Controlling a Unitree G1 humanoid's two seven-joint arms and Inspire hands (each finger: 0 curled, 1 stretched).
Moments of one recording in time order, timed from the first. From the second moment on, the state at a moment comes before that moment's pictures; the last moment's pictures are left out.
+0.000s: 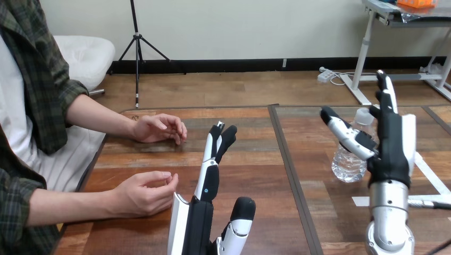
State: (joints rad) left arm 0.21 -0.01 -0.34 0.37 0.67 -1.07 0.67; right arm -0.23 -0.15 -0.11 0.47 -0.21 -0.40 -0.30
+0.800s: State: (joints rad) left arm 0.21 -0.01 -0.34 0.39 0.64 -1.07 0.66; right arm -0.23 -0.15 -0.09 0.39 -0.20 -0.36 -0.28
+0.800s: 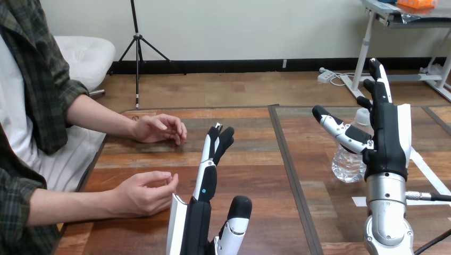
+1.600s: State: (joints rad) left arm 0.21 -0.01 -0.34 0.39 0.64 -1.07 0.65; right arm -0.23 -0.15 -0.09 0.39 -0.21 -0.34 -0.28
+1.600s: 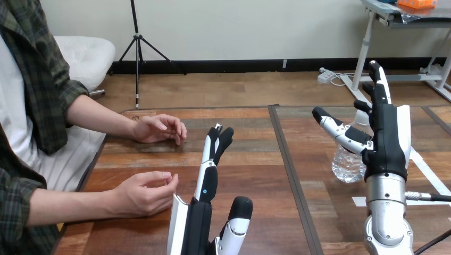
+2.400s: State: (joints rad) left arm 0.21 -0.01 -0.34 0.39 0.64 -1.07 0.65; right arm -0.23 -0.15 -0.09 0.39 -0.20 -0.34 -0.28
